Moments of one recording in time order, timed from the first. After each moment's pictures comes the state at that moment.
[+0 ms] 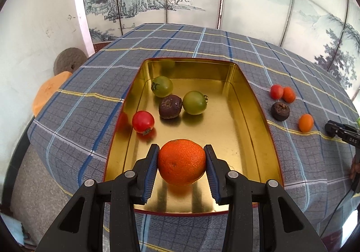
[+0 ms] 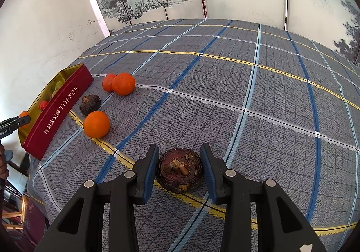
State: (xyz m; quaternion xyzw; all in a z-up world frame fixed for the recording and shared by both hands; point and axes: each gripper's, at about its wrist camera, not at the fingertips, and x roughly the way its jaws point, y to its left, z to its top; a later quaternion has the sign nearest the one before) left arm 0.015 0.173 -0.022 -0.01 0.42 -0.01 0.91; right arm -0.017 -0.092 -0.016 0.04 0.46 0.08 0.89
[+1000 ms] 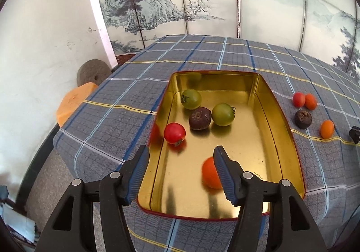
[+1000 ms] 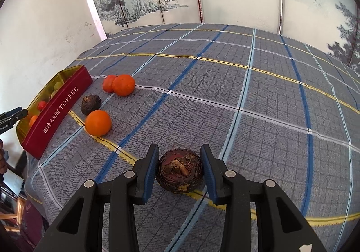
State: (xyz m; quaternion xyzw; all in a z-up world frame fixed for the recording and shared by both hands) left arm 0.009 0.184 -0.012 0.03 0.38 0.07 0.92; right arm -0.033 -0.091 -0.008 0.03 0.44 0.06 0.89
